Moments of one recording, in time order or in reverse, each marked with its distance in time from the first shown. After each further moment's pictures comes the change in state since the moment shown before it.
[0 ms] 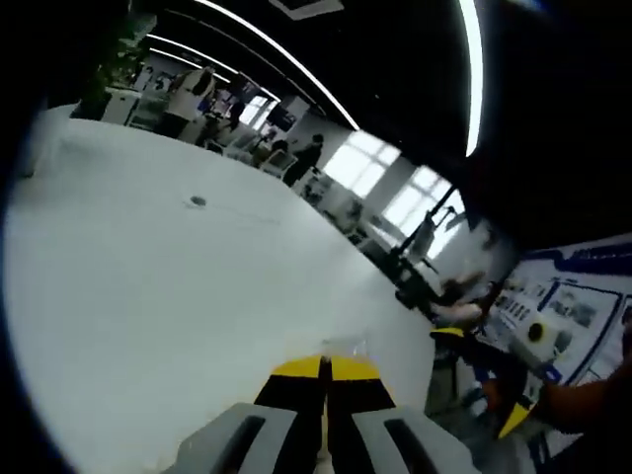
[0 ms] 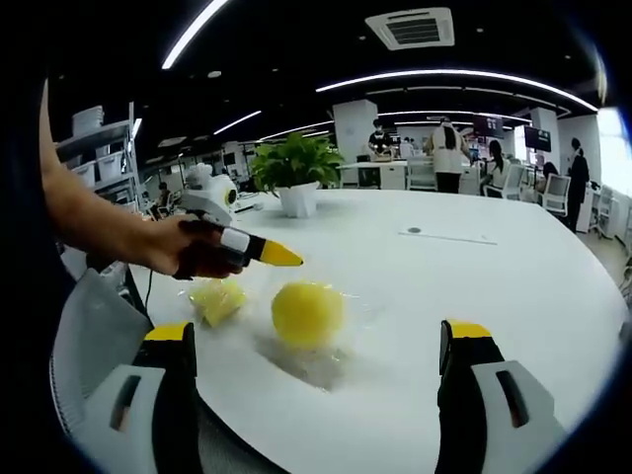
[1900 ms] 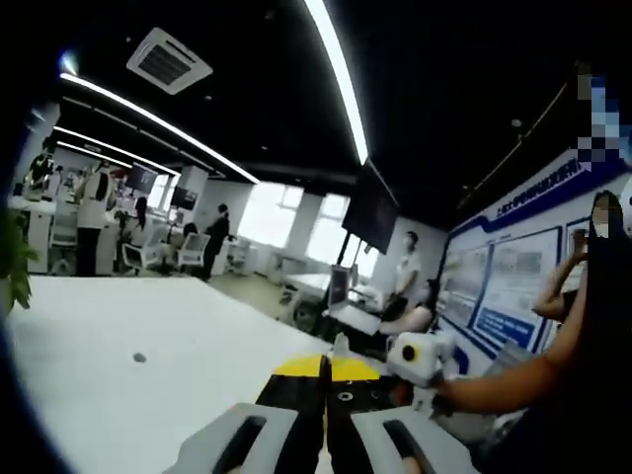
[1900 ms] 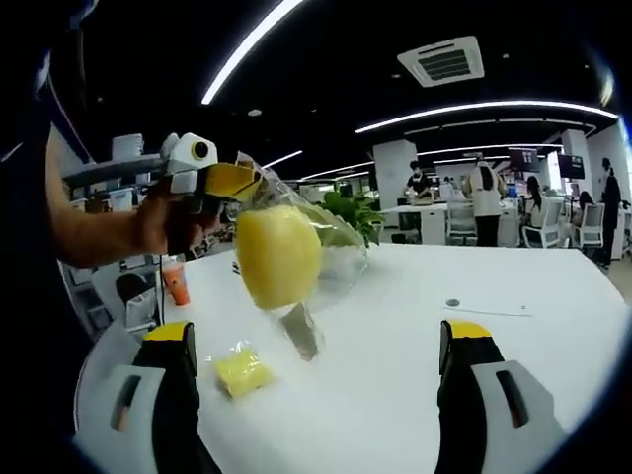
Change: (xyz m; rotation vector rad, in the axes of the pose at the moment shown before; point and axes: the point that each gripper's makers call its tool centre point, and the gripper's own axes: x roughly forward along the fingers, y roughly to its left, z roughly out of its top) left arm -0.085 -0.134 0.141 0.327 -0.194 -0.265; right arm 0.031 0.020 0.112 -0.029 -0.205 0.227
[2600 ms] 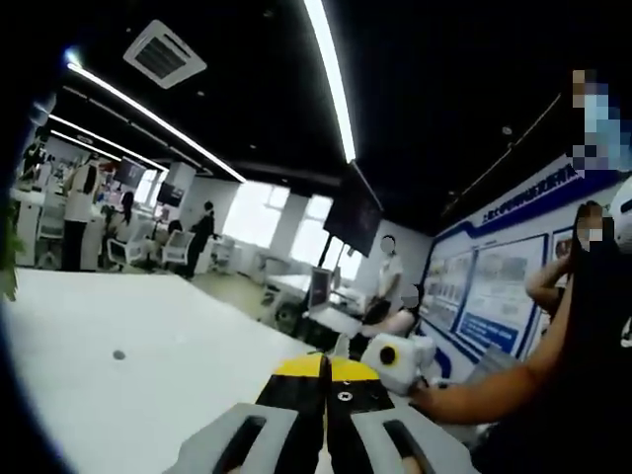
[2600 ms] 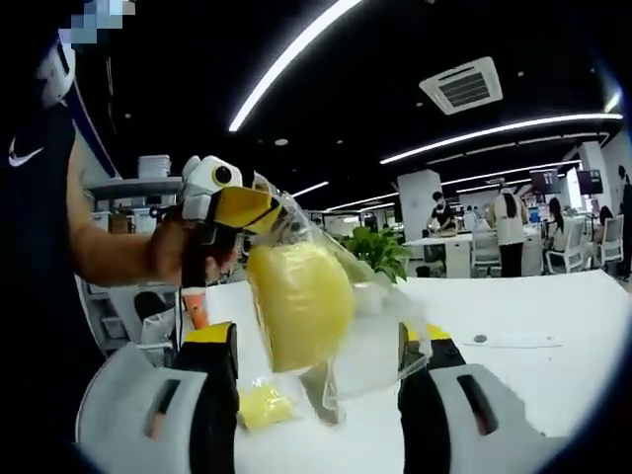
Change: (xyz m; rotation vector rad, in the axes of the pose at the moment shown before) left arm 0.007 -0.026 0.001 -0.040 -0.009 -0.077; right arm 0.013 0.025 0.034 -0.014 -0.154 0.100
